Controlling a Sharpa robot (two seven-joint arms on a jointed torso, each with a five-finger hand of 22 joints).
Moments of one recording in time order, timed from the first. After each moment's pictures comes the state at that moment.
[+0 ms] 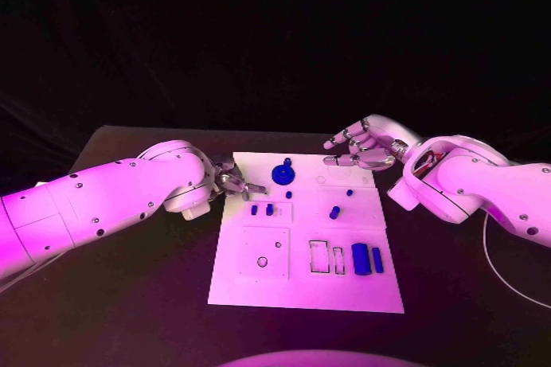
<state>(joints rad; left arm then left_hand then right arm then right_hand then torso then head) 1.28 -0.68 -0.02 1.42 -1.03 0.01 -0.59 0.99 -0.10 0.11 0.28 0.13 1.04 0.02 0.52 0.56 1.34 -0.05 0.99 0.89 1.47 -0.10 1.57 1.31 0.03 1.47 0.01 1.42 1.31 1.28 -0.98 -0.02 1.70 -0.99 -0.35 -0.06 1.31 -0.05 0.07 0.10 0.27 0.94 0.15 0.08 0.07 1.31 0.07 1.13 1.23 1.46 -0.01 1.47 1.31 0.05 1.45 0.09 1.44 1.29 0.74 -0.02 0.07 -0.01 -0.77</state>
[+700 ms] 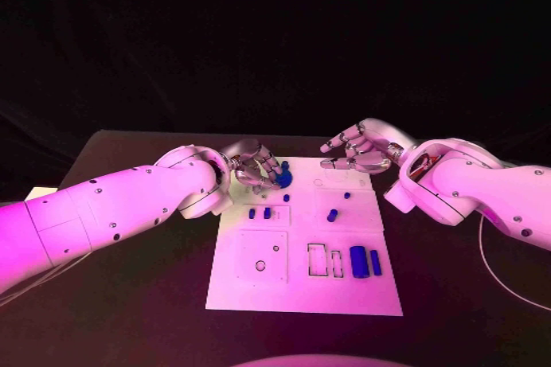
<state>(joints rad) 1.27 -0.61 -0.05 1.37 -1.05 -0.19 -0.12 1.51 -0.08 0.12 0.08 0.13 0.82 0.13 0.26 0.28 0.92 0.10 0.33 0.28 1.22 0.02 0.66 0.68 0.16 1.17 0.12 0.47 0.66 1.28 -0.98 -0.02 1.70 -0.99 -0.35 -0.06 1.31 -0.05 0.07 0.10 0.27 0.94 0.15 0.08 0.07 1.31 0.07 1.13 1.23 1.46 -0.01 1.47 1.31 0.05 1.45 0.09 1.44 1.29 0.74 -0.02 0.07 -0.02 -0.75</state>
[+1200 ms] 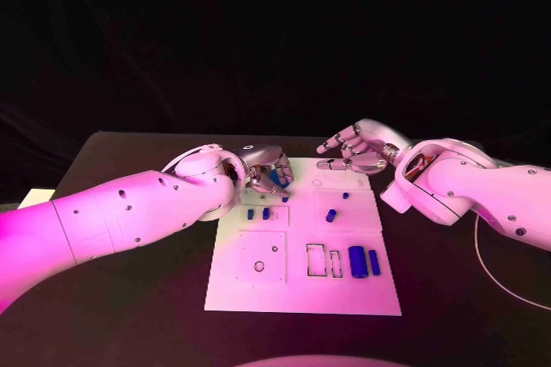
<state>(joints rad) 1.27 -0.53 -0.06 1.32 -1.42 -0.16 -0.06 1.47 -0.11 0.14 0.09 0.13 0.98 0.13 0.17 0.17 1.07 0.07 0.23 0.12 1.47 -0.01 1.31 1.22 0.12 1.46 0.08 0.99 1.07 1.28 -0.97 -0.02 1.70 -0.99 -0.34 -0.06 1.31 -0.05 0.07 0.10 0.27 0.94 0.15 0.08 0.07 1.31 0.07 1.13 1.23 1.46 -0.01 1.47 1.31 0.05 1.45 0.09 1.44 1.29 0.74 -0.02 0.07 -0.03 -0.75</state>
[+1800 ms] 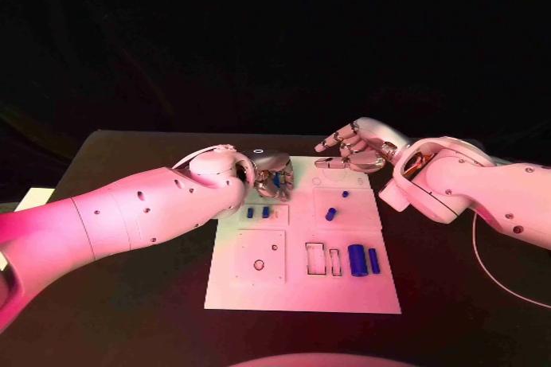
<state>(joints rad) 1.26 -0.47 -0.06 1.27 -1.53 -0.07 -0.09 1.47 -0.11 0.19 0.10 0.13 1.04 0.12 0.15 0.14 1.14 0.06 0.18 0.08 1.47 -0.02 1.29 1.15 0.11 1.47 0.08 1.10 1.17 1.28 -0.96 -0.02 1.69 -0.99 -0.34 -0.06 1.31 -0.05 0.07 0.10 0.28 0.94 0.15 0.08 0.07 1.31 0.07 1.13 1.23 1.46 -0.01 1.47 1.31 0.05 1.45 0.09 1.44 1.28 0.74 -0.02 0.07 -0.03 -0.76</state>
